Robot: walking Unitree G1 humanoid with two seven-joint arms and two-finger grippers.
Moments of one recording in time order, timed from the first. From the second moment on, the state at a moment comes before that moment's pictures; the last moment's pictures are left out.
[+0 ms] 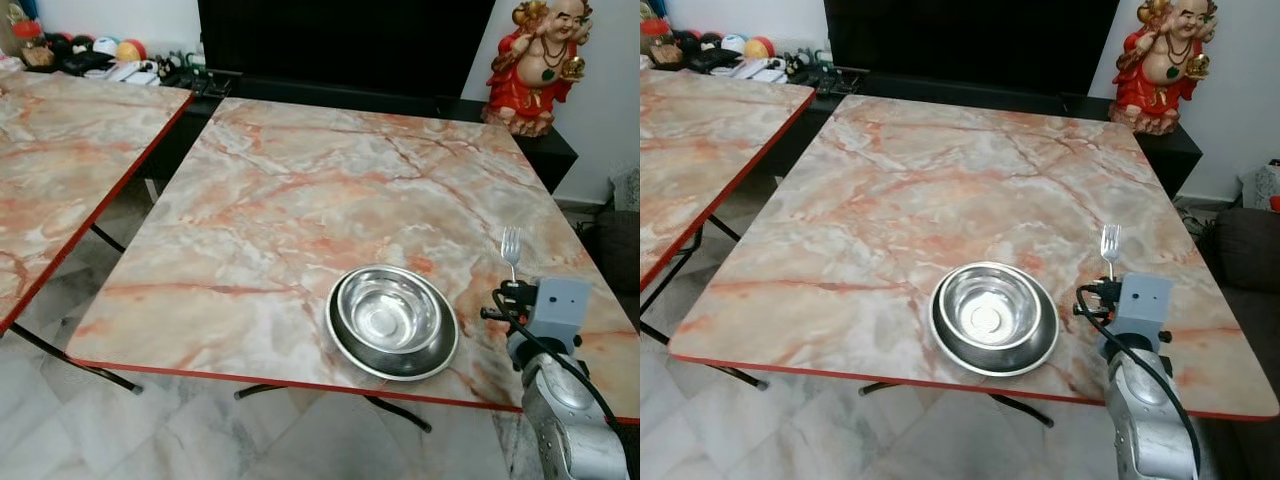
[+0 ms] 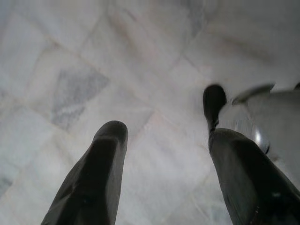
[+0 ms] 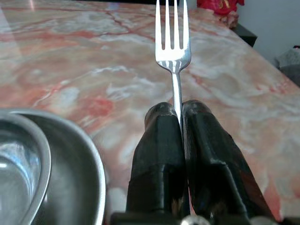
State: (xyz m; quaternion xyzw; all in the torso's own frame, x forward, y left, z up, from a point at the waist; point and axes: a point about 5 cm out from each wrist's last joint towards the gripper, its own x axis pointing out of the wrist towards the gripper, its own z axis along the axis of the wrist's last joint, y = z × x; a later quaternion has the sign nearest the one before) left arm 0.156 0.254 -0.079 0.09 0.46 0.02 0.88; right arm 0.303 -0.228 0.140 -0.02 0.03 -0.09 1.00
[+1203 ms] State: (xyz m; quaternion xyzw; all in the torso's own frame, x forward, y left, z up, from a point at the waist) left arm 0.125 0.256 -0.089 0.09 0.49 0.01 0.87; right arm 0.341 -0.204 0.115 0.01 0.16 -0.01 0.99
